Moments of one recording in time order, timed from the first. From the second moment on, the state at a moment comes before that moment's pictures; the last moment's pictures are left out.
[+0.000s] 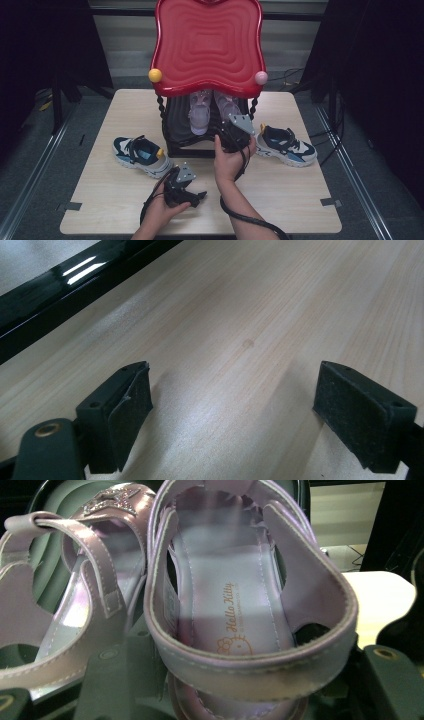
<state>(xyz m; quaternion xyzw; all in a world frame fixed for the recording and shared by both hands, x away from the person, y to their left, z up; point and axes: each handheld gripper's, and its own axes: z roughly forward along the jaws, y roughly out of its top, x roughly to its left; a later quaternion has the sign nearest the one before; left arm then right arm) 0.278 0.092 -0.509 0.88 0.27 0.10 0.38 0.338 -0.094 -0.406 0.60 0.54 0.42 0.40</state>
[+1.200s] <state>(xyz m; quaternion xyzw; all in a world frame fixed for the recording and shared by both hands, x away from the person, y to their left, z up) 0.278 0.092 -0.509 0.88 0.27 0.10 0.39 0.357 -0.081 -0.410 0.62 0.54 0.40 0.40</state>
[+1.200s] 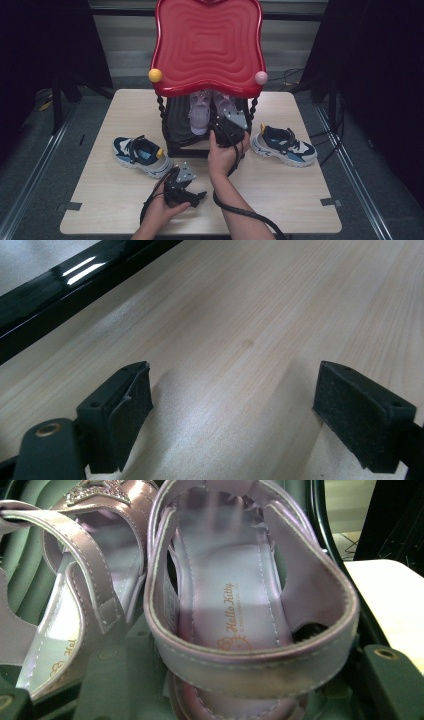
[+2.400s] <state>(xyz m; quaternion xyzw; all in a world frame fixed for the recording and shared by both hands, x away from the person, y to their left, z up) 0.278 0.092 -0.508 0.88 0.26 0.10 0.38 0.356 -0.093 -0.417 0.59 0.60 0.42 0.33</state>
